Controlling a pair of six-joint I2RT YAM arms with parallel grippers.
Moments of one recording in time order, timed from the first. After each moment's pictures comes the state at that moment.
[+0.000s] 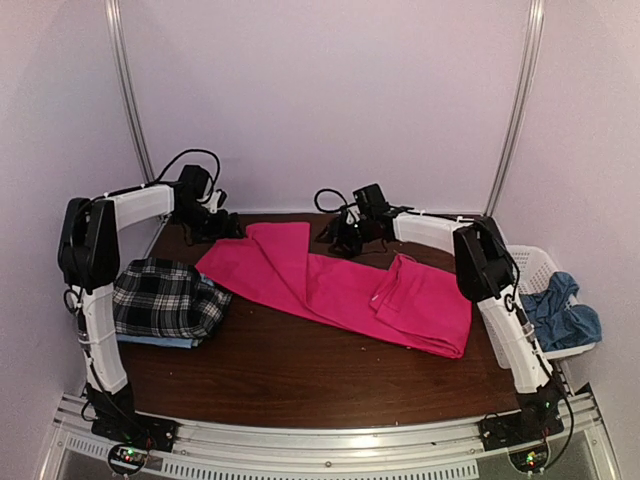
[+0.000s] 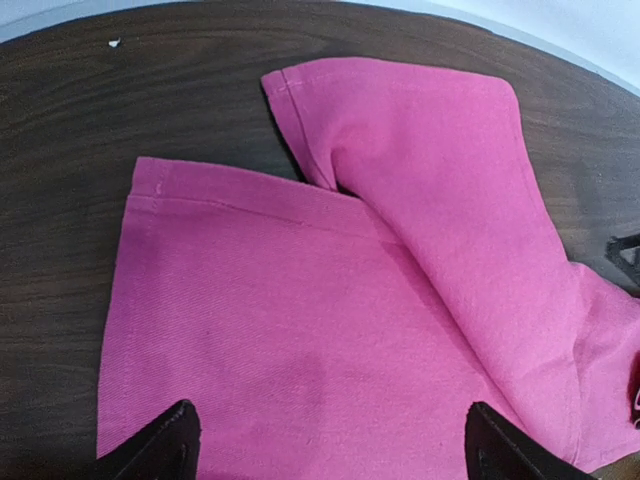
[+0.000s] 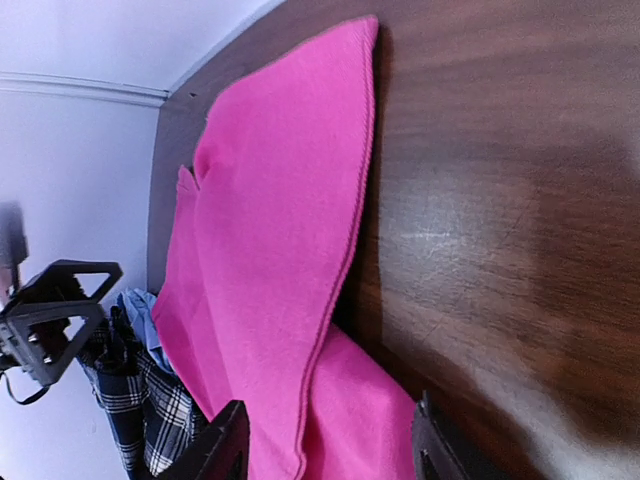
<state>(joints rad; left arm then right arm) -0.21 2.08 1.68 -0.61 0.23 -0.18 0.52 2.53 2.16 -0.31 -0.49 0.81</state>
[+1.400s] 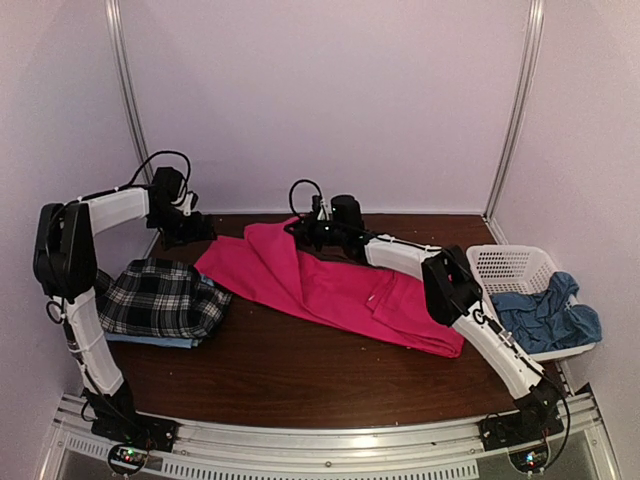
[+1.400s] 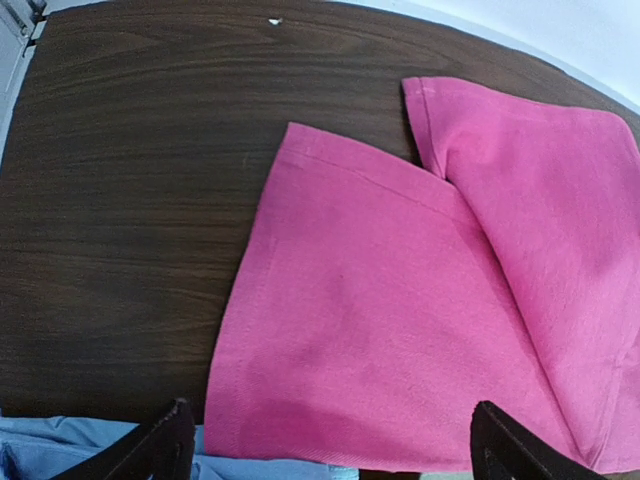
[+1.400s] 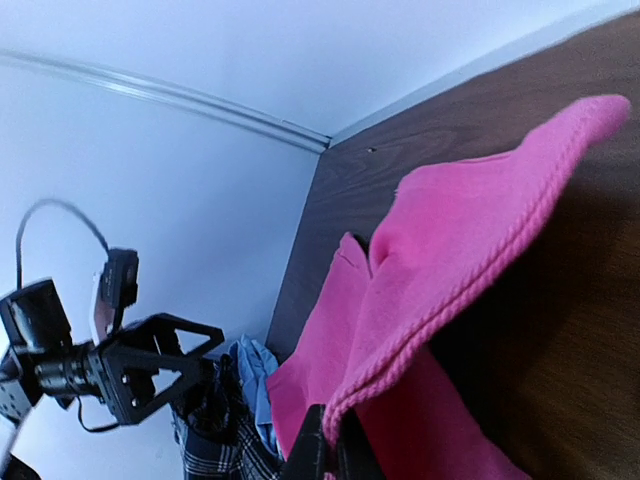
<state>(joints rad) -0.11 1.92 1.51 -0.60 0.15 -0.19 0.62 2.88 2.50 0.22 -0.51 1.09</state>
